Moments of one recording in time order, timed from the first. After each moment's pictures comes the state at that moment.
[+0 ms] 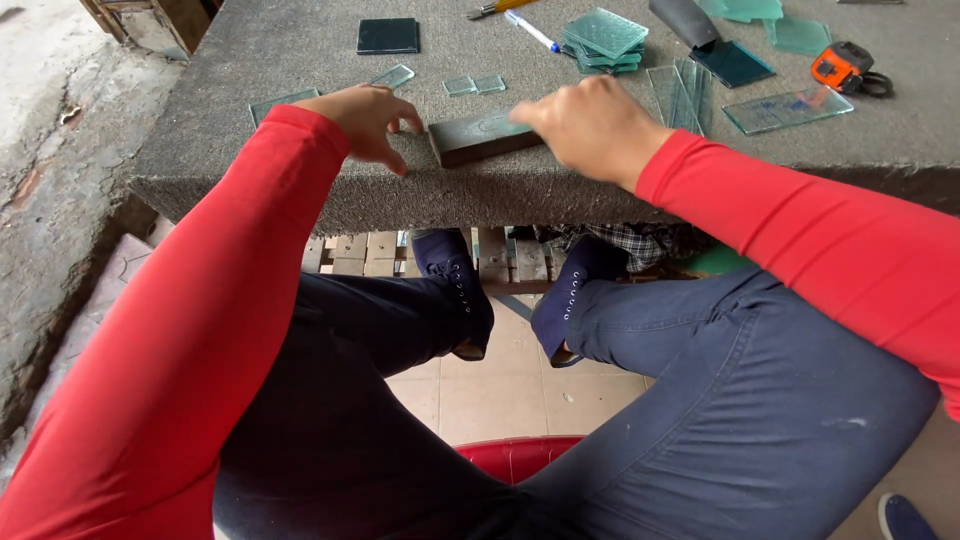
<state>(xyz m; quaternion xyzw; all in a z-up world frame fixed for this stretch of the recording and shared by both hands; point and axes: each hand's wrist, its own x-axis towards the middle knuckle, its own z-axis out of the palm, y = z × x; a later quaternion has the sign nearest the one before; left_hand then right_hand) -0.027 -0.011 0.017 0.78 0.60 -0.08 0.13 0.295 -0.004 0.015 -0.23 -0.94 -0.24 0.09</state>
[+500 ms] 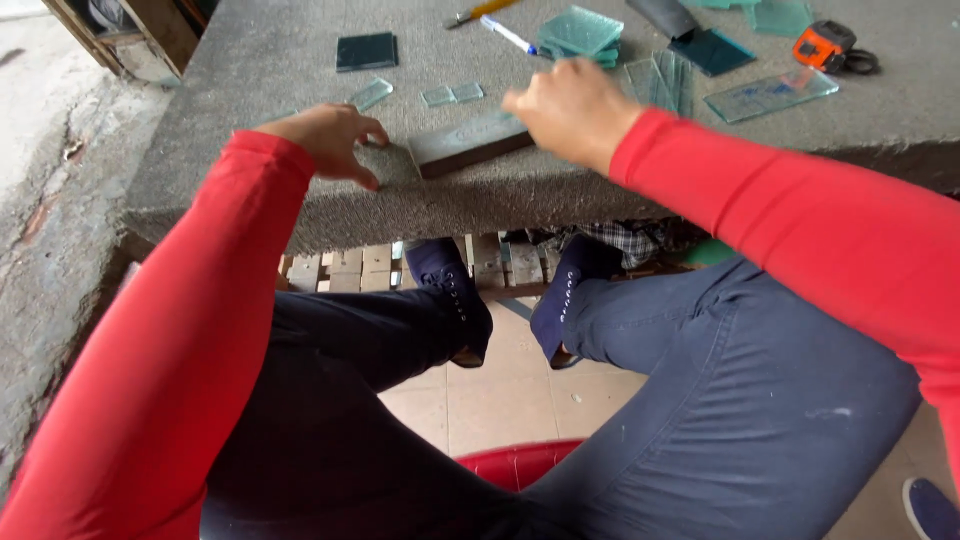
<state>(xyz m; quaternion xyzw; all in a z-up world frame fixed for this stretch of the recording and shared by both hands) -0.034 -0.014 0.022 0.77 0.62 -0.11 0.11 0.296 0.013 0.024 -0.32 -0.92 -0.24 -0.01</state>
